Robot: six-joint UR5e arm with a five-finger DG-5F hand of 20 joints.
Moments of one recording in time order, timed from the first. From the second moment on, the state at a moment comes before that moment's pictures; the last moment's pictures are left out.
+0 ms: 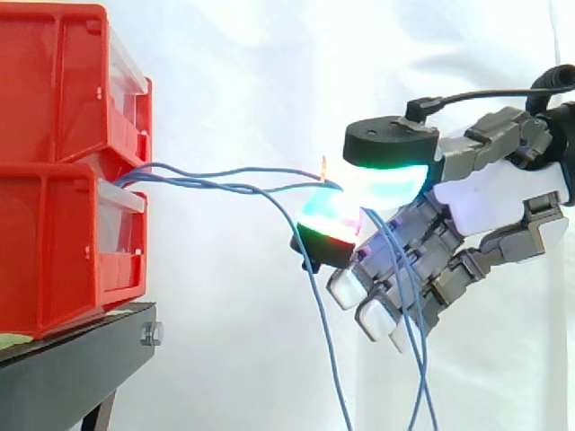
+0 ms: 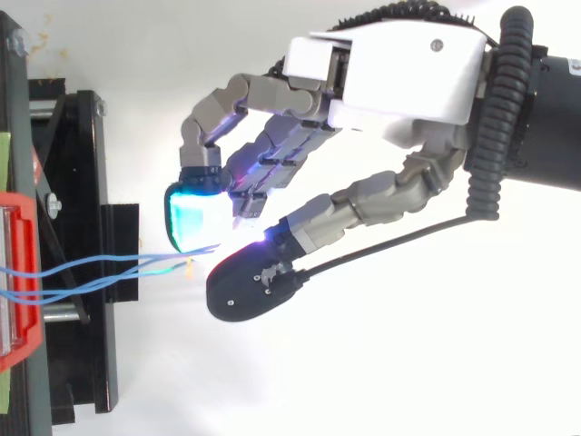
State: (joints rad) arm 0.13 -2.28 -0.95 -3.34 -1.27 -0.12
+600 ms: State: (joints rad) arm 0.14 -2.28 -0.95 -3.34 -1.27 -0.12
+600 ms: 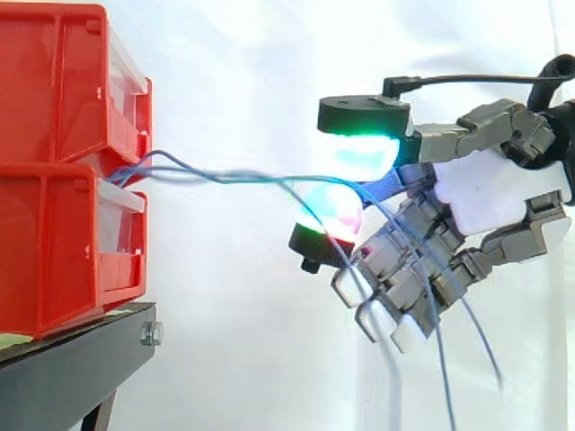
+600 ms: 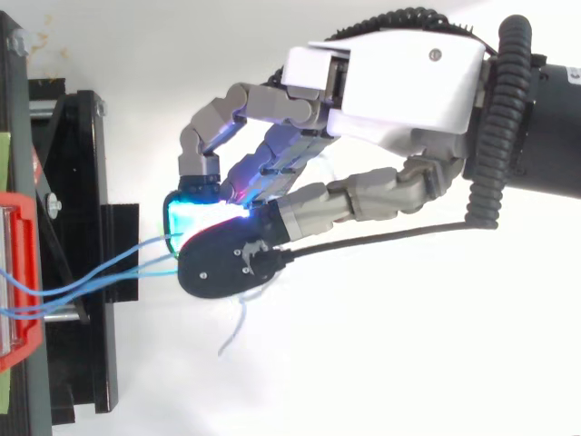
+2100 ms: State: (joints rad) arm 0.14 -2.28 -0.96 -3.35 -1.27 -0.12
